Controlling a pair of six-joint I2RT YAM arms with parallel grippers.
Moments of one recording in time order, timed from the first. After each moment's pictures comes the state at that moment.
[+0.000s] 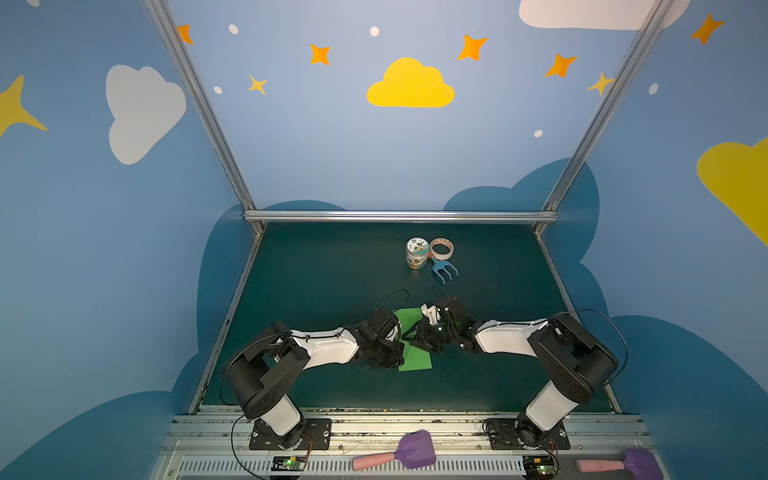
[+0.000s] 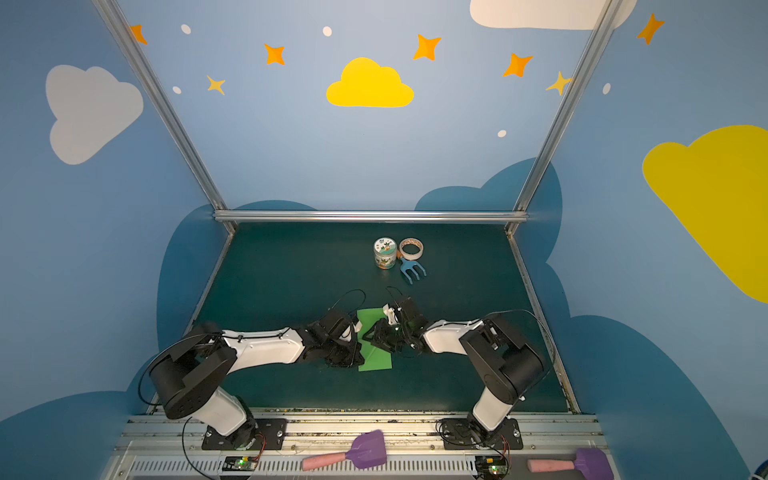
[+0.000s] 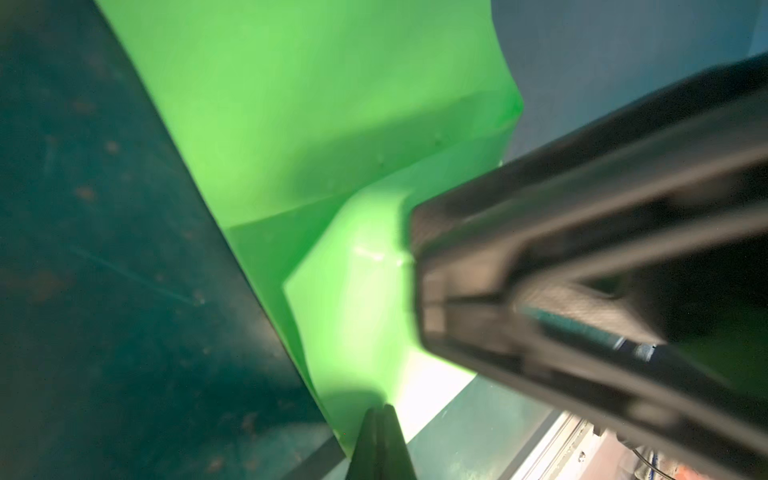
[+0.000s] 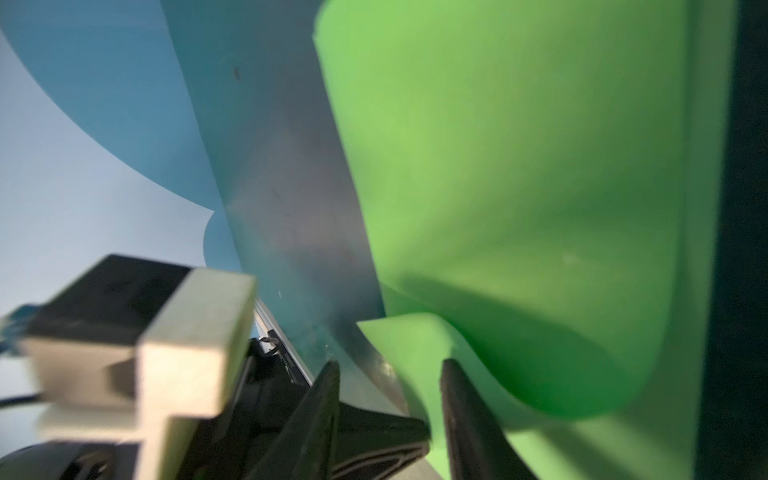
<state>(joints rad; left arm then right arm) -0.81 1.61 0.69 -0.13 0.37 -0.72 0.72 1.64 0.67 0.17 -0.53 1.04</state>
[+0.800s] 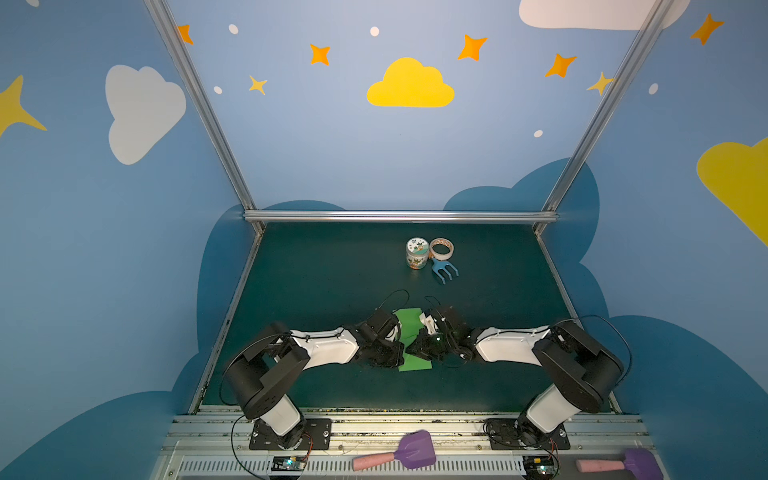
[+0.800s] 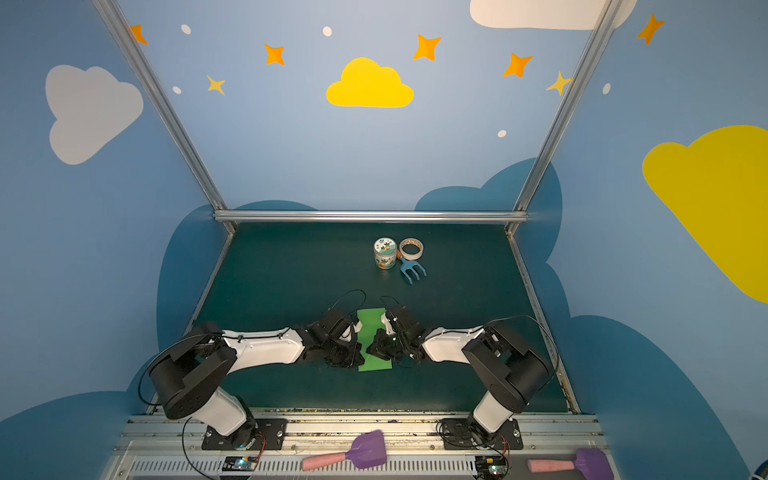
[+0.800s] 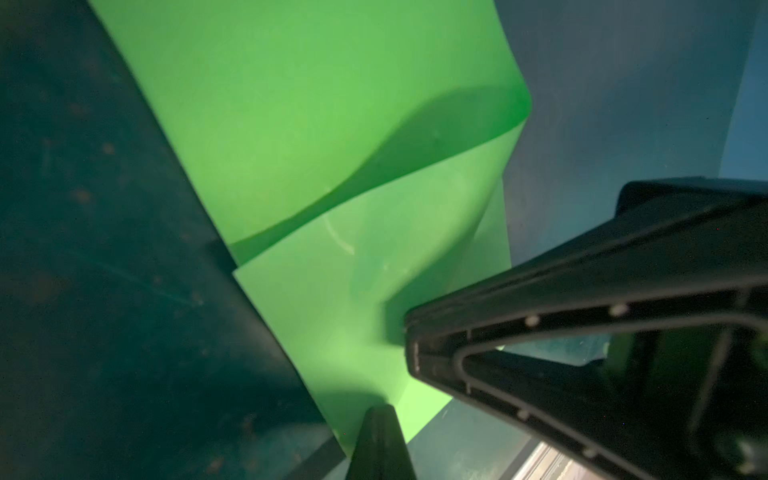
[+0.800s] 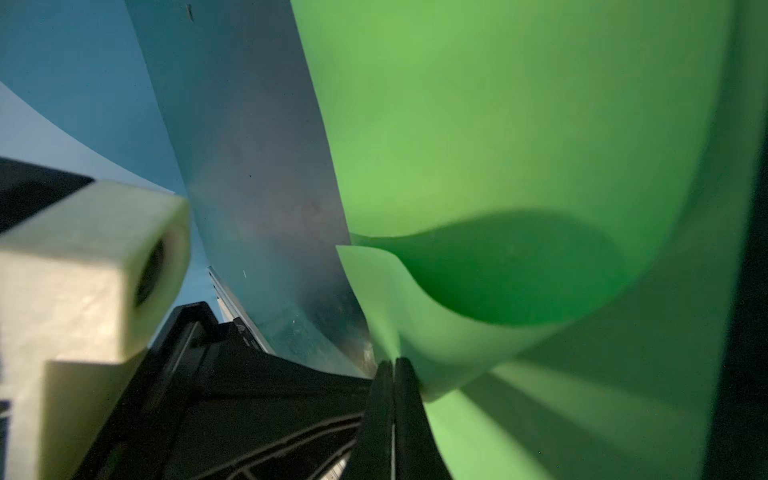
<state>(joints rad) -0.81 1.61 0.69 -0.13 0.37 -0.71 0.81 1.63 0.62 0.15 -0.47 1.03</state>
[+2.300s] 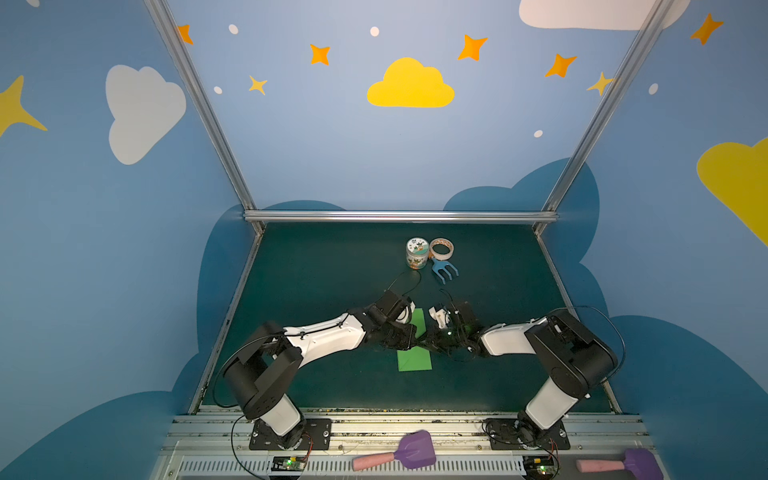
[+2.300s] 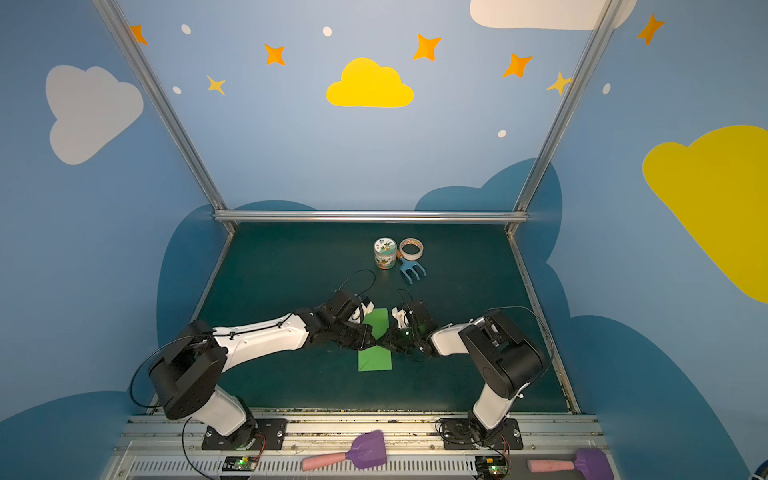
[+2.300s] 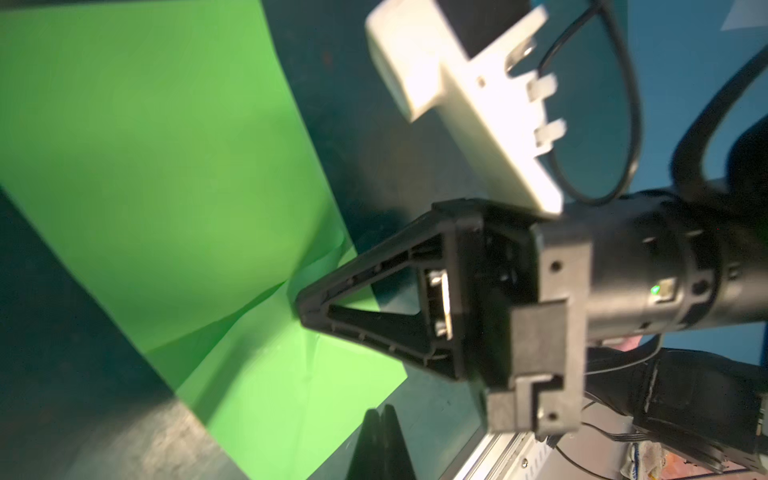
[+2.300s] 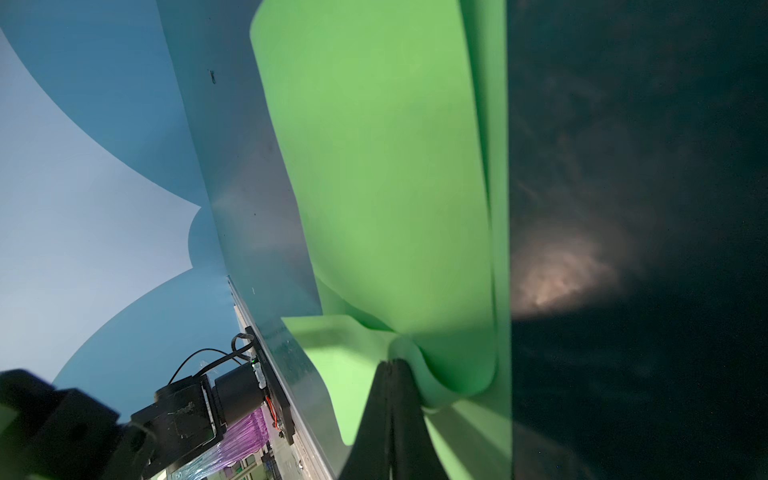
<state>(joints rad) -0.81 1.62 0.92 -0.26 0.37 -0.65 0.63 1.70 0.56 0.27 -0.58 0.92</state>
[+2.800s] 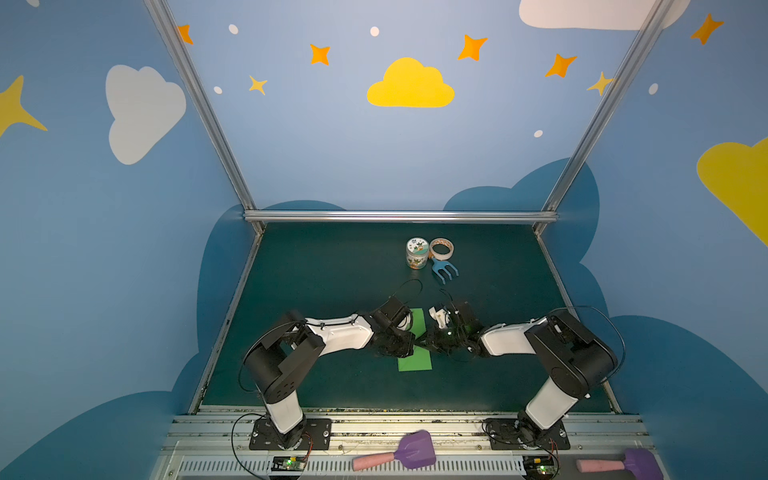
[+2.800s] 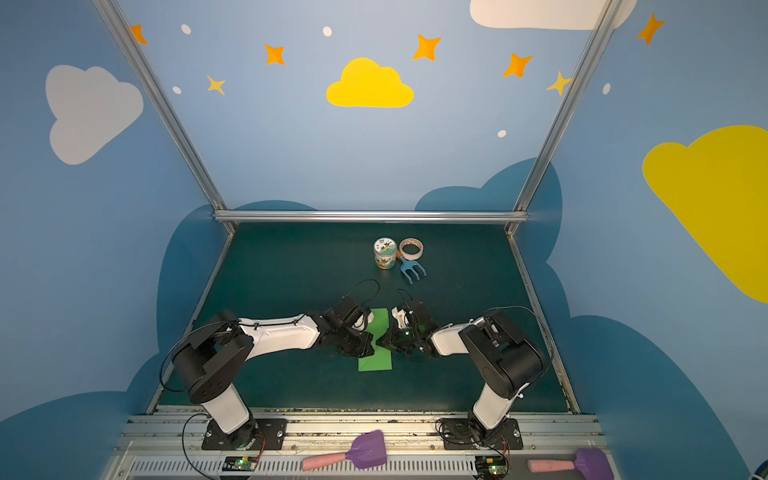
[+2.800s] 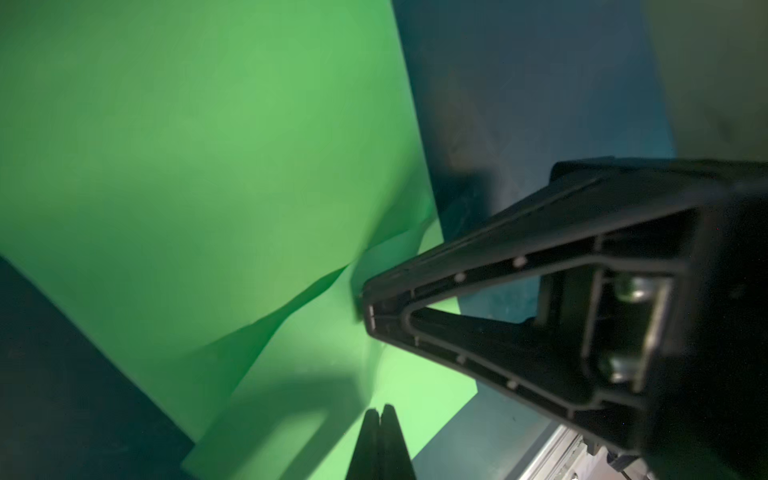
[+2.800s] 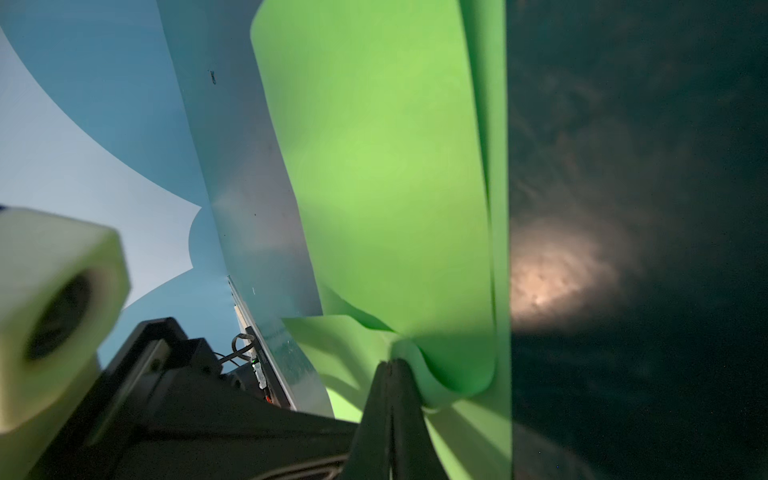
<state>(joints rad) -0.81 1.73 0.89 -0.24 0.38 -0.64 0.63 1.70 0.56 0.27 -0.58 0.92</state>
